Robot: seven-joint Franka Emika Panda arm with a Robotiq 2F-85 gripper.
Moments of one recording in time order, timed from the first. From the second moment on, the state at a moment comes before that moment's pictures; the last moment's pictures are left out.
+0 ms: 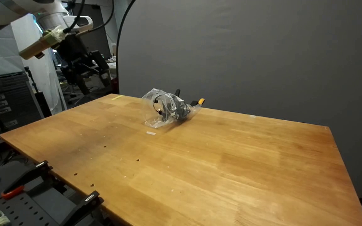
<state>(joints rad) 0.09 -0.25 0.28 -2.67 -0.42 2.47 0.35</state>
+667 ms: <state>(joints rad) -0.03 0.06 0.25 -2.57 -0.95 2.62 0.77</state>
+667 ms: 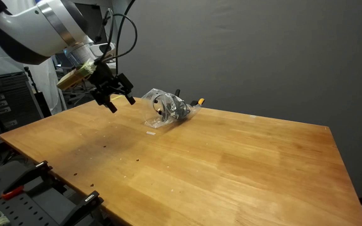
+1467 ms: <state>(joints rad) -0.04 0.38 0.17 -2.24 -1.24 2.64 1.07</state>
